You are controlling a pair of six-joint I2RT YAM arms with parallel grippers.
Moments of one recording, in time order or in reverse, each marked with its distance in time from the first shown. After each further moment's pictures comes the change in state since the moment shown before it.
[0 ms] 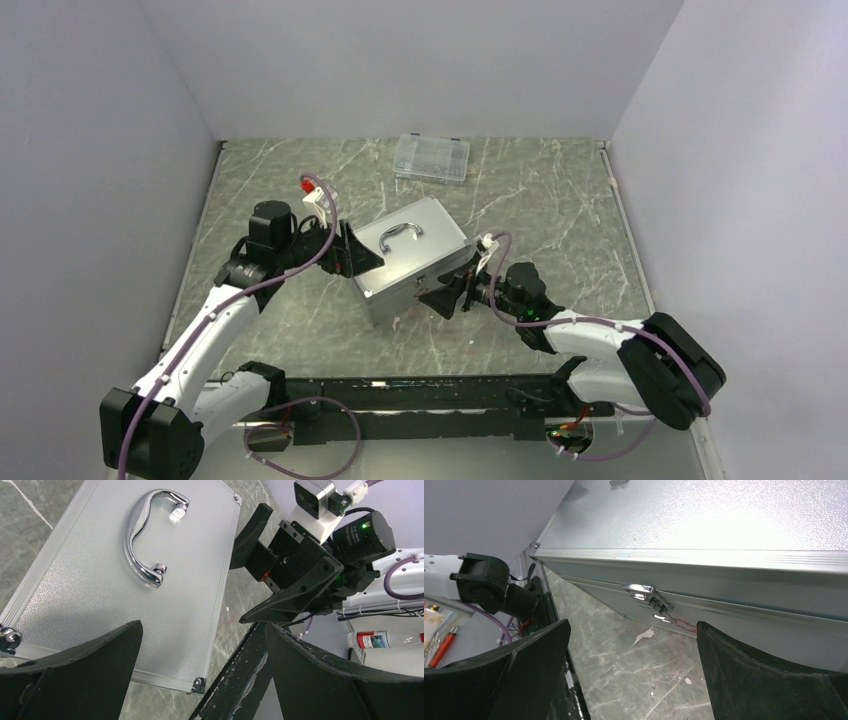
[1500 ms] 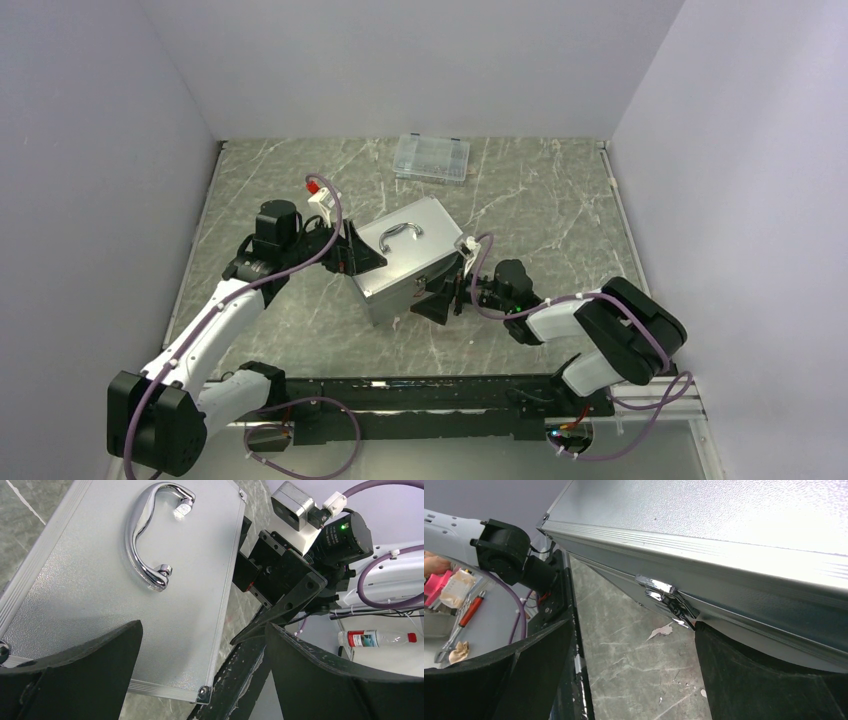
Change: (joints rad) left arm 0.000 0.060 -0.024 0.061 0.027 -0.034; right arm 0.000 0.293 0.027 0.268 -0.188 0.006
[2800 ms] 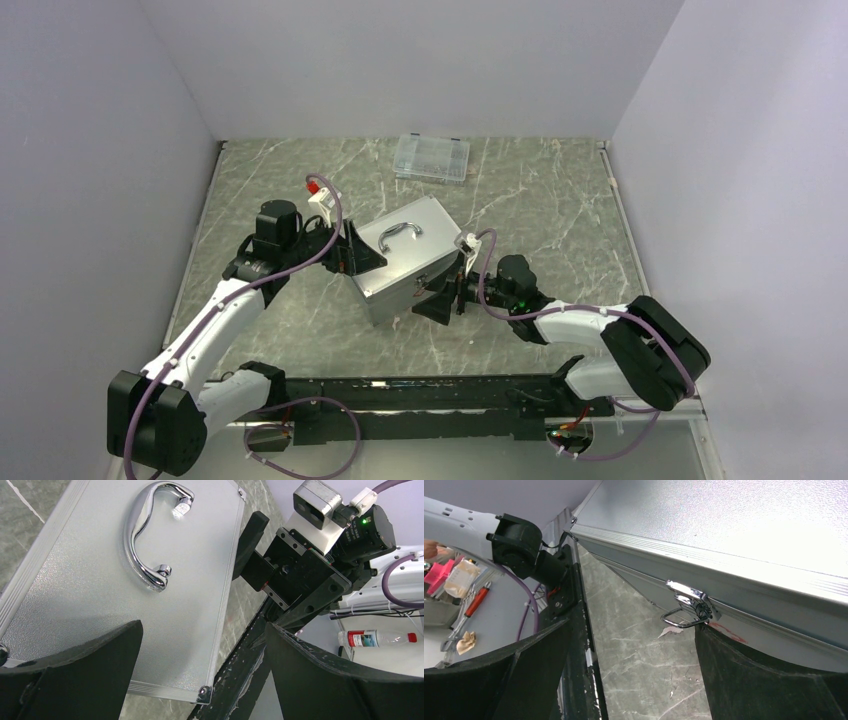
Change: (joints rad) left arm 0.000 0.002 0.000 0.000 0.000 0.001; right arm 0.000 -0.159 0.036 -0.219 -0.026 -0.041
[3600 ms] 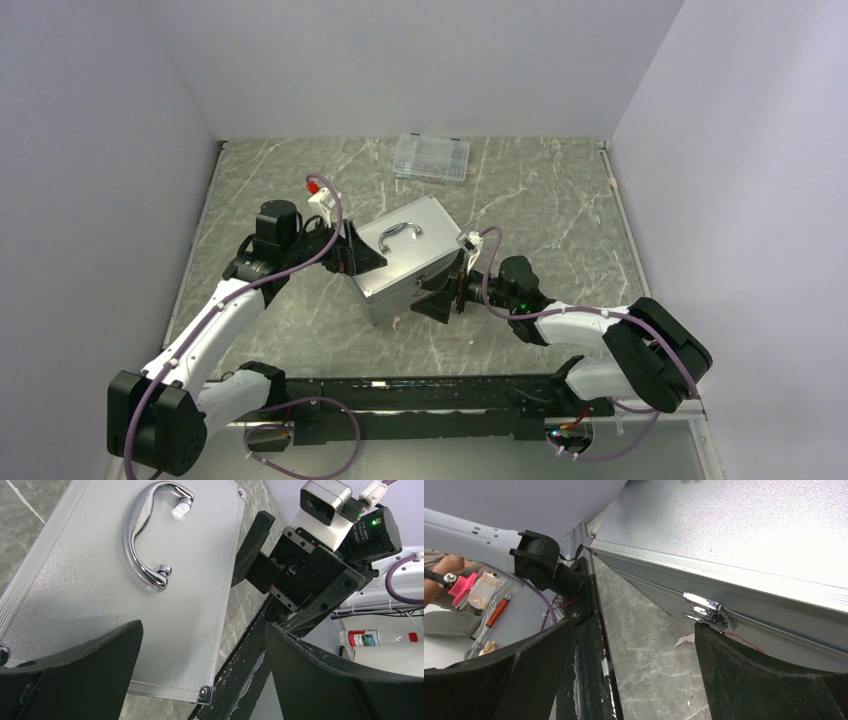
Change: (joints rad) left arm 0.000 0.000 0.000 0.000 0.000 0.002; right arm 0.011 -0.016 -0.005 0.055 0.004 0.087
